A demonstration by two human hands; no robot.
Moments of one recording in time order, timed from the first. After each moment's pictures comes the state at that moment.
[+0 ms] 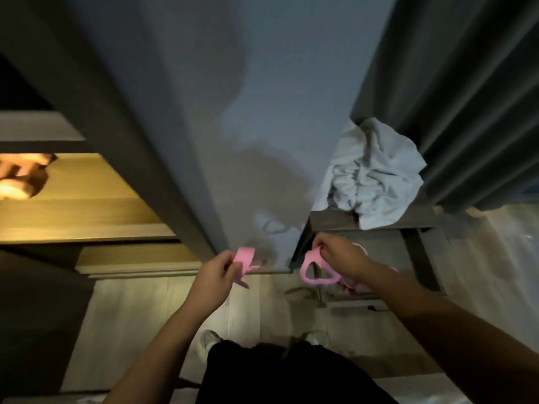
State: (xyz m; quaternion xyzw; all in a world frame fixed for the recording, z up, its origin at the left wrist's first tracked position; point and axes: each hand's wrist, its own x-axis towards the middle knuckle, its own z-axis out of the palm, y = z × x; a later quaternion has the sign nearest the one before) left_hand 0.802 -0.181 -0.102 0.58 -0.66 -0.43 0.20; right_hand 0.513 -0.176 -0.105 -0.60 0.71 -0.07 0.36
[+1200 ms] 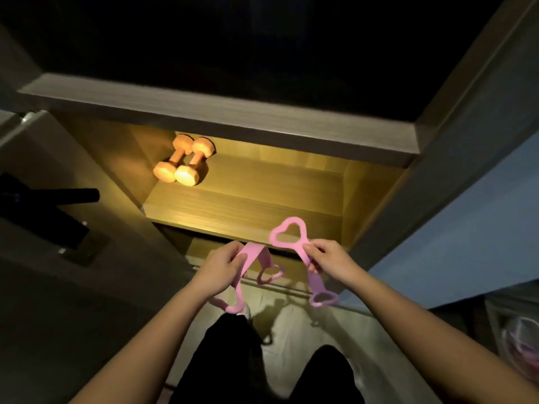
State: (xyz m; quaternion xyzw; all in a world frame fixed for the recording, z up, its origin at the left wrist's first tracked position) left_hand 1.226 -0.301 -0.131 0.66 -0.62 -0.39 0.15; right_hand 0.971 -0.334 -0.166 -0.56 0.60 -0.23 0.53
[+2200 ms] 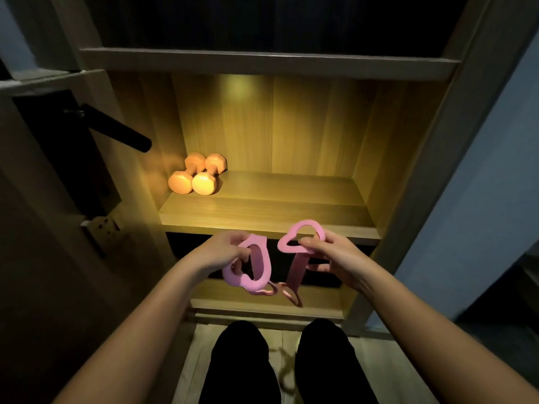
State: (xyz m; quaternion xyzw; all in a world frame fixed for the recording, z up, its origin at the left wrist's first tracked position) left_hand 1.368 -0.284 -0.234 0.54 -0.67 -0.47 0.21; right_hand 1.119 -0.248 -0.245 -0.47 0.55 -0.40 0.57
